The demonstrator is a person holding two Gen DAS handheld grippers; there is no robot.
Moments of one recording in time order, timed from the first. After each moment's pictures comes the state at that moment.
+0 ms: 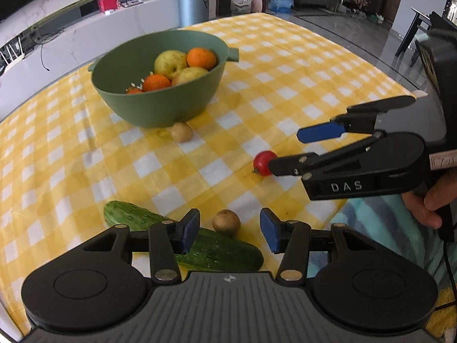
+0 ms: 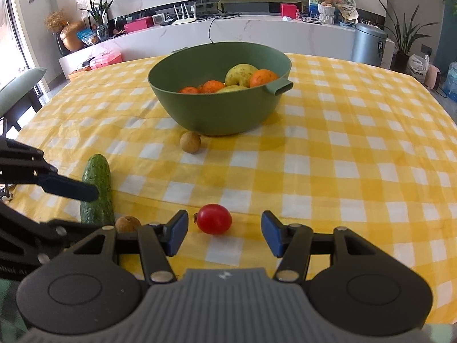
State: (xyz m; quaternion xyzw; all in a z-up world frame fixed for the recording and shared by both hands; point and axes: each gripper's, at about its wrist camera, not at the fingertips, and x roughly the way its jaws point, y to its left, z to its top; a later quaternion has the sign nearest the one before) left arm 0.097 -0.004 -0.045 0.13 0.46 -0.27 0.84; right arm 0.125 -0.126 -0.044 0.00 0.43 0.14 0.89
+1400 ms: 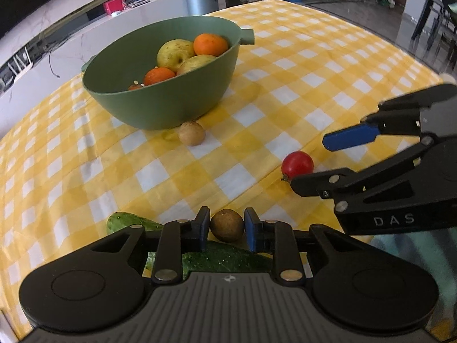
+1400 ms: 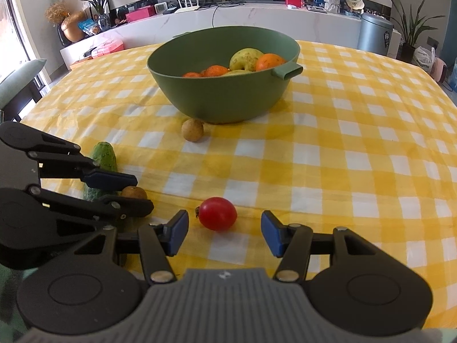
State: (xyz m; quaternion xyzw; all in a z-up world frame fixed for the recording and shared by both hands) left arm 0.122 -0.028 -0.076 0.18 0.45 -0.23 0.84; right arm 0.135 -0.121 -0.056 -0.01 0.45 0.15 0.88
